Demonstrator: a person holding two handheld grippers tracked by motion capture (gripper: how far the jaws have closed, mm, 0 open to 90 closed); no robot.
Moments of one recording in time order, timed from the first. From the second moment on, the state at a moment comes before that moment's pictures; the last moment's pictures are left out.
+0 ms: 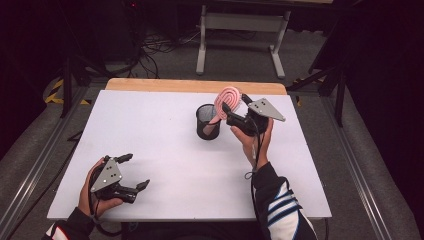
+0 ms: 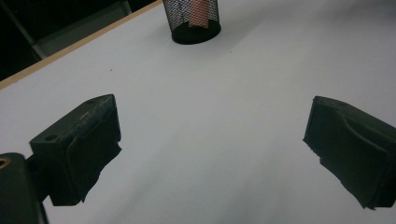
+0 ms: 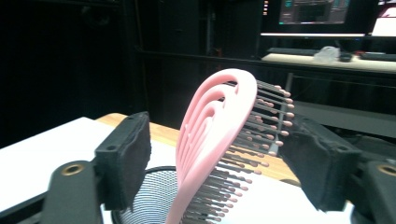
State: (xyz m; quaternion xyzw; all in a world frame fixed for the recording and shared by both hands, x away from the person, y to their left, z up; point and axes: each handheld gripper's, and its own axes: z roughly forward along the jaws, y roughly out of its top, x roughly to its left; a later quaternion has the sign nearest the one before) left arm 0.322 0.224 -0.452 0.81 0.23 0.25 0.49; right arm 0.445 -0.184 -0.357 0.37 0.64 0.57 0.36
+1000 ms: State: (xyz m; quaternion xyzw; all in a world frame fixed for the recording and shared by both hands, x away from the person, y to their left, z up) left arm 0.322 0.224 -0.452 0.81 0.23 0.24 0.49; right arm 0.447 -0.172 -0.358 0.37 0.65 0.54 0.39
